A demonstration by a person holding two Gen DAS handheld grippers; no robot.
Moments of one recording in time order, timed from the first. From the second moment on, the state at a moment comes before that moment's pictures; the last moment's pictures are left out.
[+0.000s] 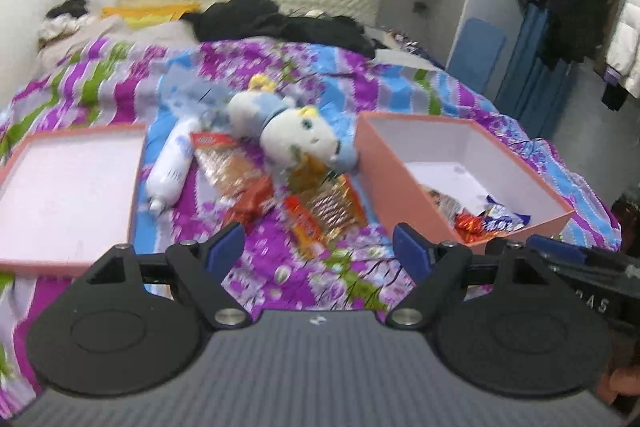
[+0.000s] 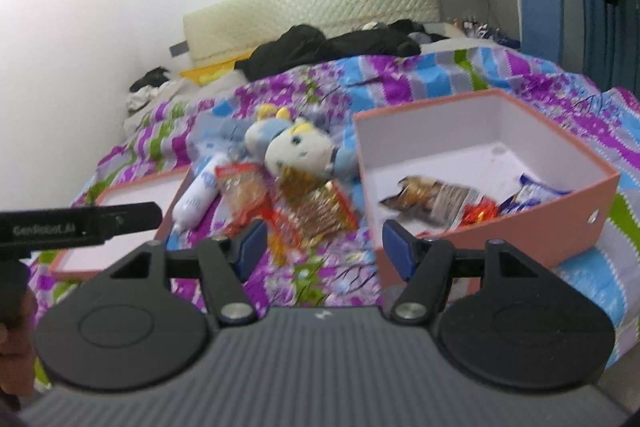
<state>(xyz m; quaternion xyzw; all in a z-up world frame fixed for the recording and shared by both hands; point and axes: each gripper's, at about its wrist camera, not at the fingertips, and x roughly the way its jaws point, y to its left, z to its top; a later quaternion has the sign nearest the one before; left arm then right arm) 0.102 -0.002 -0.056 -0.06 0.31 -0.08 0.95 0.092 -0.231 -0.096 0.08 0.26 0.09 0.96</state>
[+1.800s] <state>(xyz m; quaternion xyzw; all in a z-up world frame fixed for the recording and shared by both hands) 0.152 0.094 -0.230 -0.04 0.45 -0.01 0.89 0.290 -0.080 -0.257 -0.19 0.30 0.12 0.93</state>
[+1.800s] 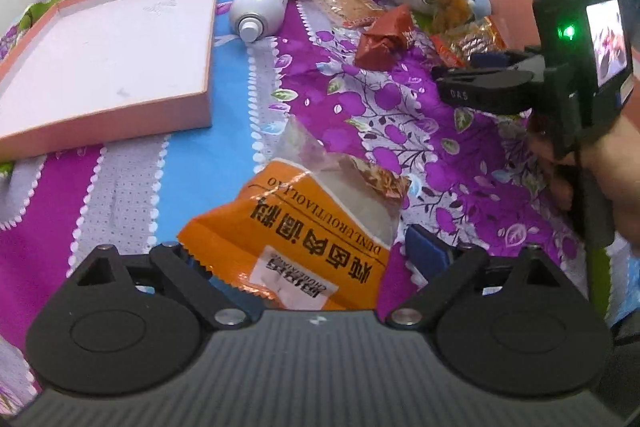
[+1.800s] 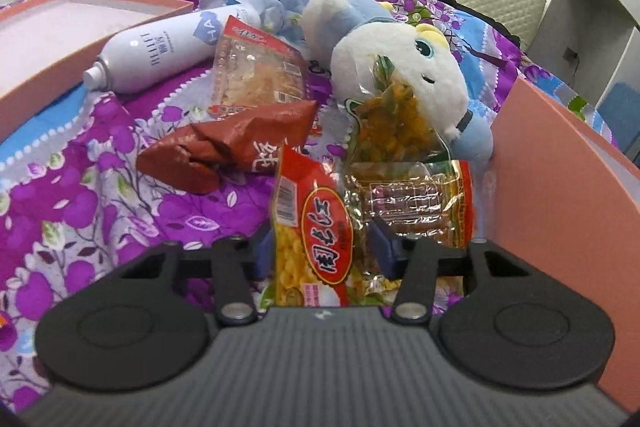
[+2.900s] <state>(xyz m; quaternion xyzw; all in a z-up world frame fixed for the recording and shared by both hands) 0.140 0.066 -0.209 -0.12 0.44 0.04 0.89 0.122 -0.128 -0.200 -0.13 0.35 0.23 0.90</state>
